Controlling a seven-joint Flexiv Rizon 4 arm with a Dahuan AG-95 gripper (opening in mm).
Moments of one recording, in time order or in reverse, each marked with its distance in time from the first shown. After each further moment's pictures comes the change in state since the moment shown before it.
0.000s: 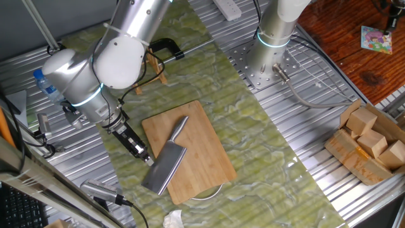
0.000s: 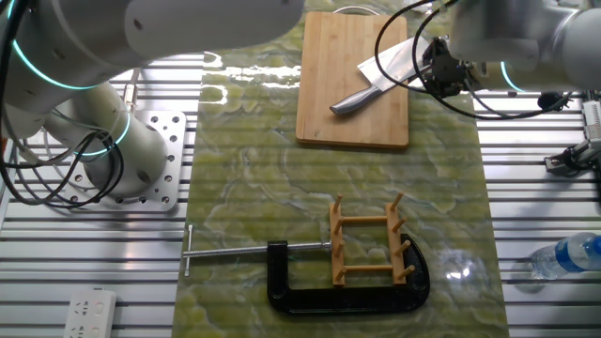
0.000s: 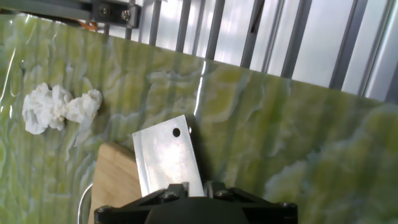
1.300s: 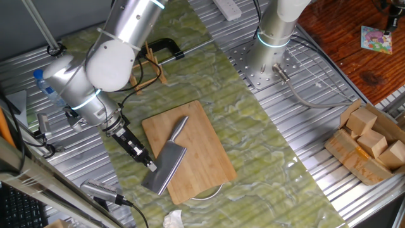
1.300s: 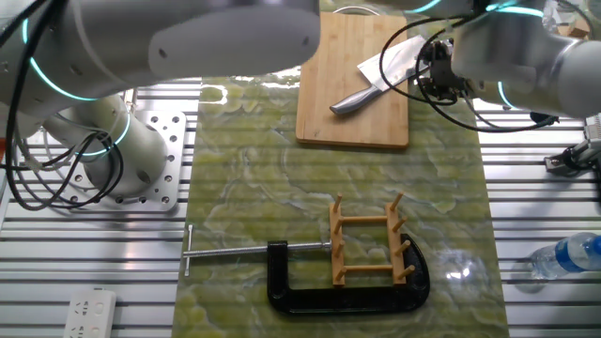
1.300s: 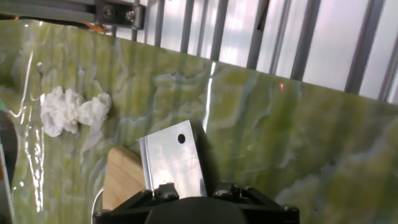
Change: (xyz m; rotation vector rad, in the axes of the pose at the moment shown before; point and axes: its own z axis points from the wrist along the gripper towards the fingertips) arm -0.007 0.002 0.016 -0.115 0.012 -0.015
